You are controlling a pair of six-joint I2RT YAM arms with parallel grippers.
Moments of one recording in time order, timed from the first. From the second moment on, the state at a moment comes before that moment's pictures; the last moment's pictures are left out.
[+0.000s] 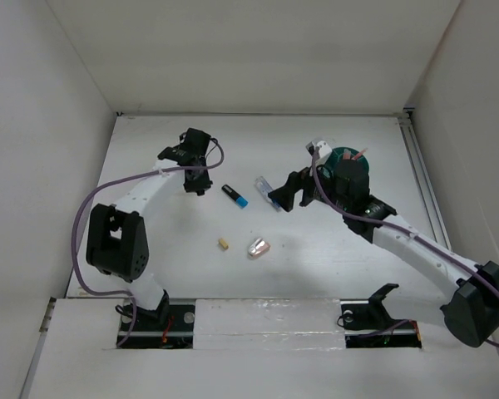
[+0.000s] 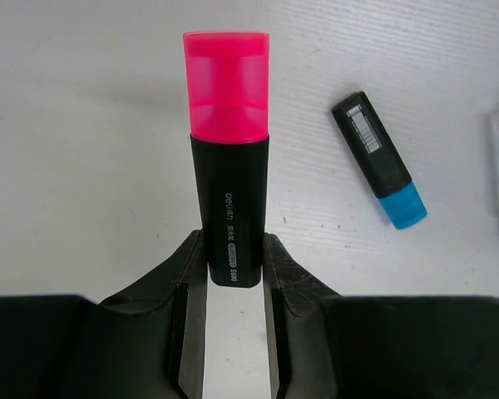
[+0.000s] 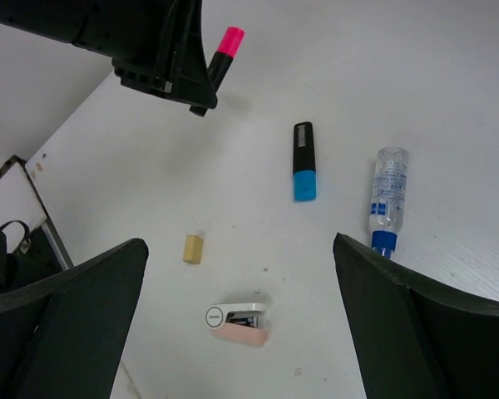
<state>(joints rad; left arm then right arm) -0.35 1.65 1.31 -0.75 -0.22 -0.51 0.59 1.15 0.84 0.09 -0.32 0.31</state>
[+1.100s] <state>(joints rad) -0.35 1.31 1.11 -0.54 0.22 -0.38 0.70 1.85 1.33 0.40 -0.25 0.77</state>
